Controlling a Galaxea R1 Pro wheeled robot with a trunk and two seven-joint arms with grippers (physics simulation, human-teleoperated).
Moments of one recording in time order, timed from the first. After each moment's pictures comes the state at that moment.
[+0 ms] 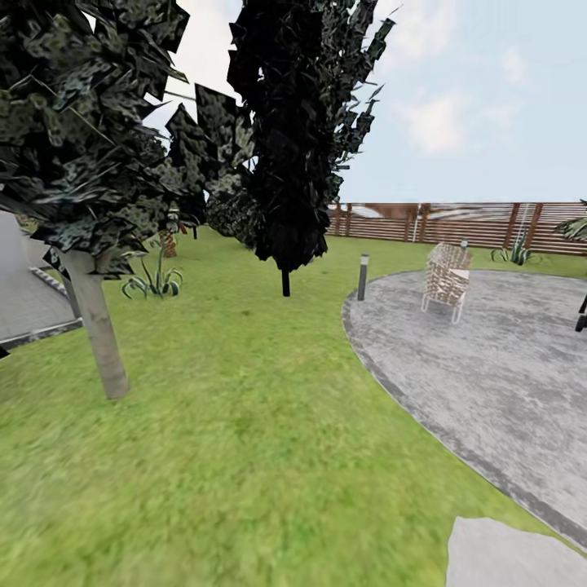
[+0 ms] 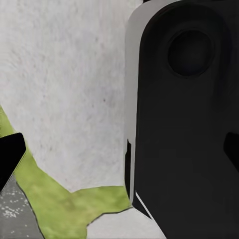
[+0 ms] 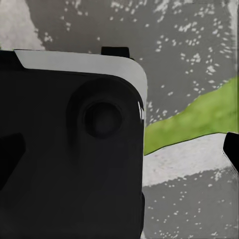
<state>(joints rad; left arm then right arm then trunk) 0.05 0.09 0.01 -0.07 0.00 -0.01 -0.01 -0.08 -0.03 0.00 0.01 0.01 0.00 0.00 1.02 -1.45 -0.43</state>
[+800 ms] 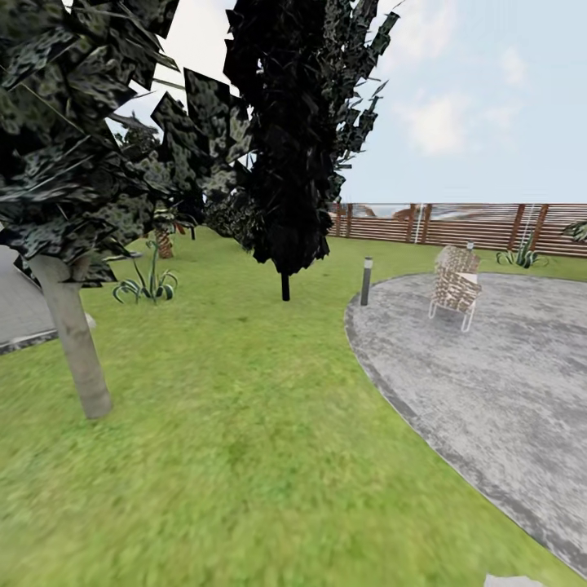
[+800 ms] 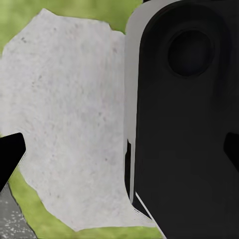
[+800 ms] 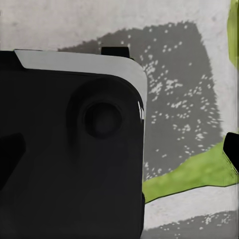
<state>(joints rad) 0.05 0.09 0.01 -0.07 0.00 -0.01 -0.01 -0.08 -0.03 0.00 0.01 0.01 0.00 0.00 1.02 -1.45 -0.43</state>
